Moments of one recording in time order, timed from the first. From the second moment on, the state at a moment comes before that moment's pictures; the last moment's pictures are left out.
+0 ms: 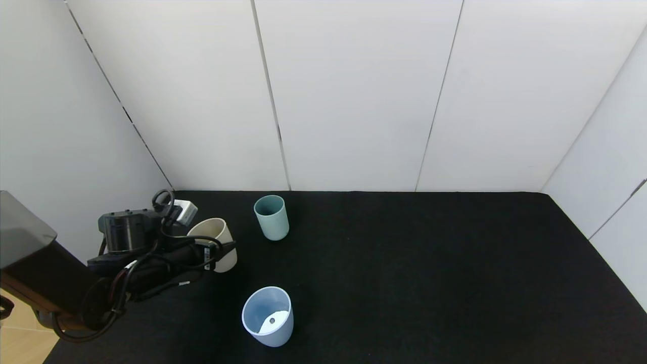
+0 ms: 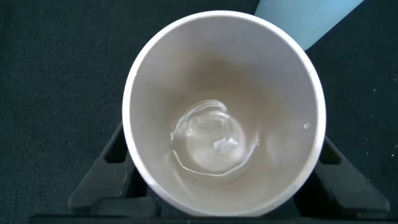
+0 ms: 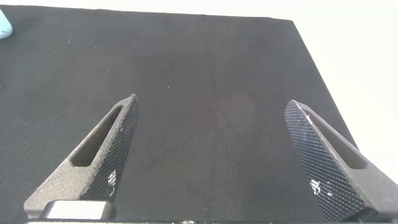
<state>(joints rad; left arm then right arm) 0.03 2.03 -0.65 -0.94 -0.22 0.08 0.01 0.00 0.00 0.00 0.01 0.00</state>
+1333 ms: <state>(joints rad) 0.04 2.05 -0.65 -0.95 -0.22 0.07 0.01 0.00 0.00 0.00 0.01 0.01</state>
